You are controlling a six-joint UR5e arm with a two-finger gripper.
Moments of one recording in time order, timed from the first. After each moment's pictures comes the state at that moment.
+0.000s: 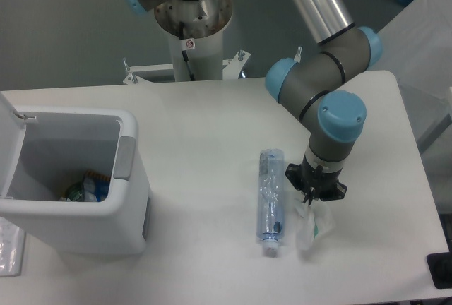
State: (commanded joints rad) arm 2.65 -2.10 -1.56 -0.94 1.39 1.07
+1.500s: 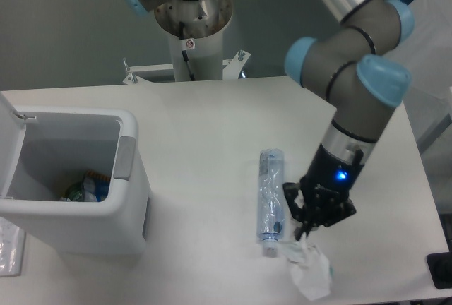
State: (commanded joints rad) arm 2.59 -1.95 -1.42 -0.95 0.88 0.56
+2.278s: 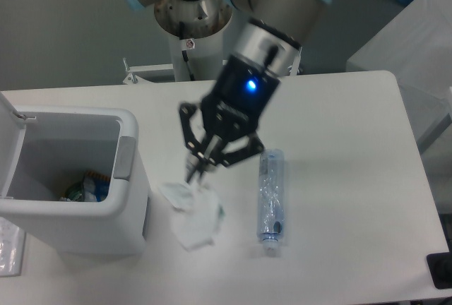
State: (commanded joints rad) arm 2.50 -1.67 -1.56 -0.95 0.64 0.44
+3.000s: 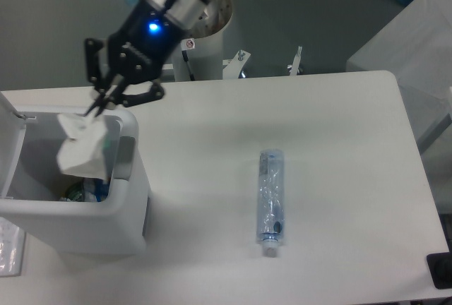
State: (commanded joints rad) arm 2.34 -1.57 -1.71 -0.93 0.64 0.46
